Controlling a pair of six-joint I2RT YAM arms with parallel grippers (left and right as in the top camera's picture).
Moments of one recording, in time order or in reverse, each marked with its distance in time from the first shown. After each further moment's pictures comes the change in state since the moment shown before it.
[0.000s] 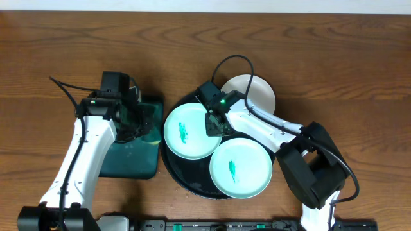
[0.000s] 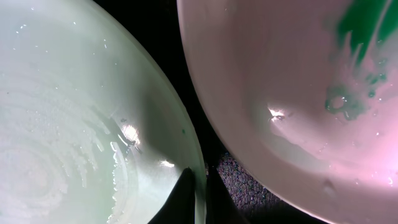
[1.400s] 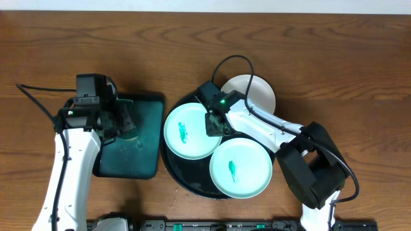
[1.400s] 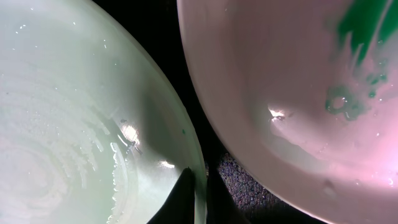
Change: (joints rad) left arm 0.124 -0.117 0.001 -0.013 -0.182 0.070; right arm 0.000 0.000 -0.001 0.004 0.000 0.000
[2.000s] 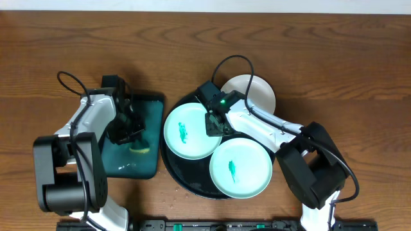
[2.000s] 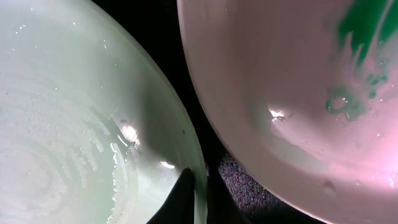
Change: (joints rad) left arm -0.001 0.472 0.007 0.054 0.051 -0.037; right arm 0.000 0.000 -0.001 0.002 0.000 0.000
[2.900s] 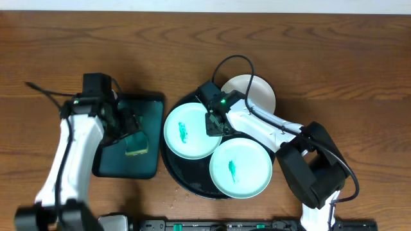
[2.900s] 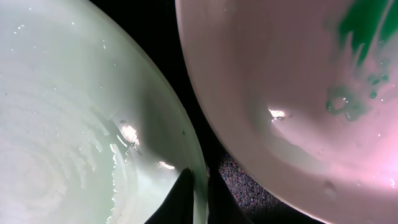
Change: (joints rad) left arm 0.006 -0.305 0.000 -0.101 -0.053 -0.037; right arm -0.002 0.000 0.000 0.002 -0.003 0.001
